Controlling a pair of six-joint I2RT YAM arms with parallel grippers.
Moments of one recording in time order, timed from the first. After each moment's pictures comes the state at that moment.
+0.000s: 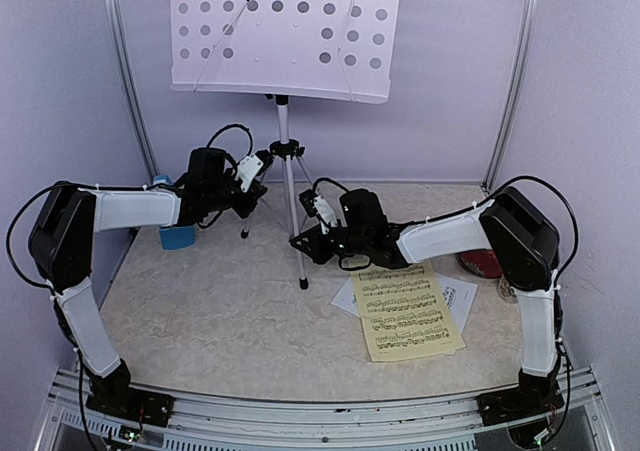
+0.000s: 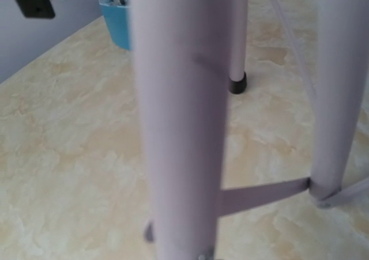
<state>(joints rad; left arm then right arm) -0.44 1.82 1.22 0.19 0.11 0.47 0.82 2.11 1.34 0.39 -0.31 0.18</state>
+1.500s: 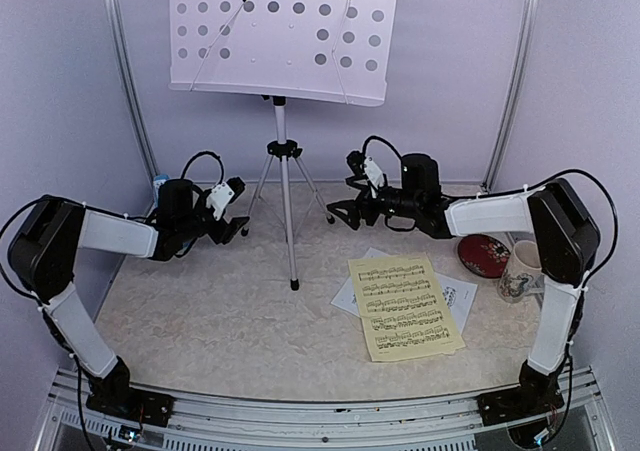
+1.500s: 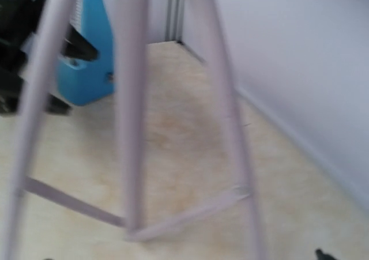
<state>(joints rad) -0.33 1.69 0.84 0.51 0.21 0.55 0.58 1.91 1.24 0.47 -0.48 -0.20</state>
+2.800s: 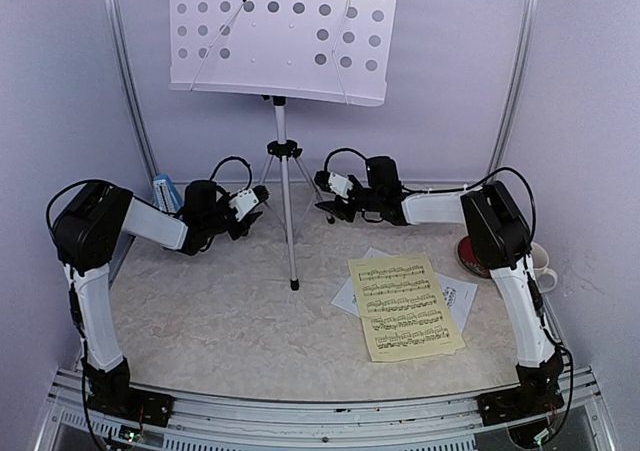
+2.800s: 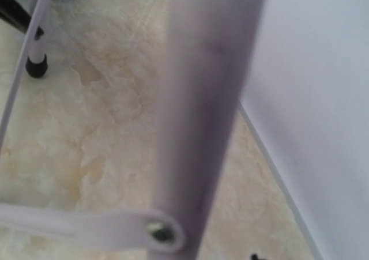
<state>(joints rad) -0.35 2.00 1.05 0.63 0.22 0.77 0.53 2.41 1.81 0.29 -0.49 -0.70</state>
